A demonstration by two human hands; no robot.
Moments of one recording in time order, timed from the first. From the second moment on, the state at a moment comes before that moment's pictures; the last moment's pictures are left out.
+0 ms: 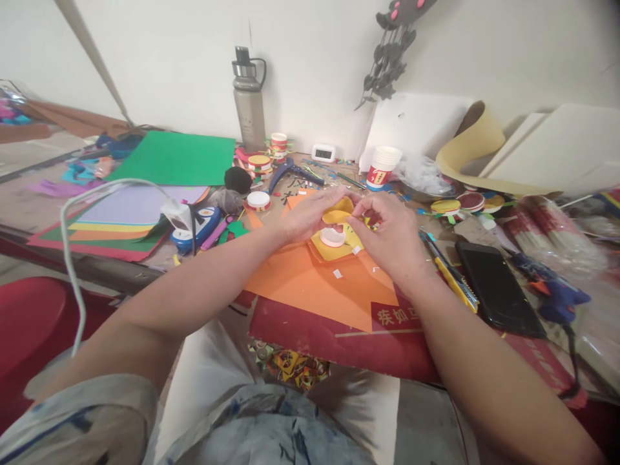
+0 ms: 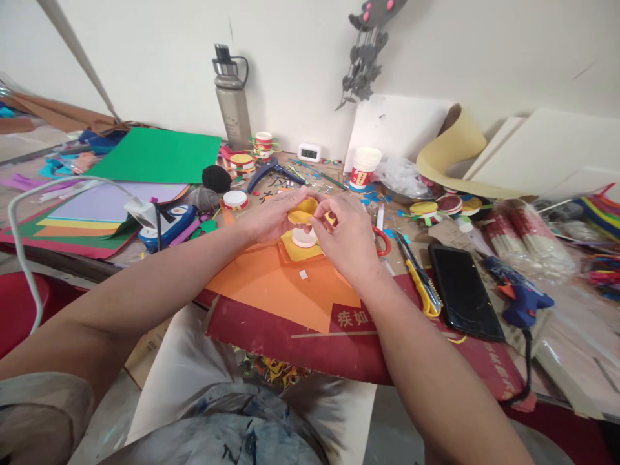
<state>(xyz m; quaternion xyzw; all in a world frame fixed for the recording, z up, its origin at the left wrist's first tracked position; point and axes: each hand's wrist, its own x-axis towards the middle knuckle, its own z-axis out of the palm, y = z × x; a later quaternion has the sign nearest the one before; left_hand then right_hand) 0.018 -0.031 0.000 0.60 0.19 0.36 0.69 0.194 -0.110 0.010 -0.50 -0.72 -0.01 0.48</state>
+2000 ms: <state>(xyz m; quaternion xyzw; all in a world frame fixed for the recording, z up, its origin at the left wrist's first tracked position) 0.011 -0.012 0.007 0.62 0.45 0.42 0.49 0.202 -0.097 0.009 -0.50 -0.50 0.50 0.50</state>
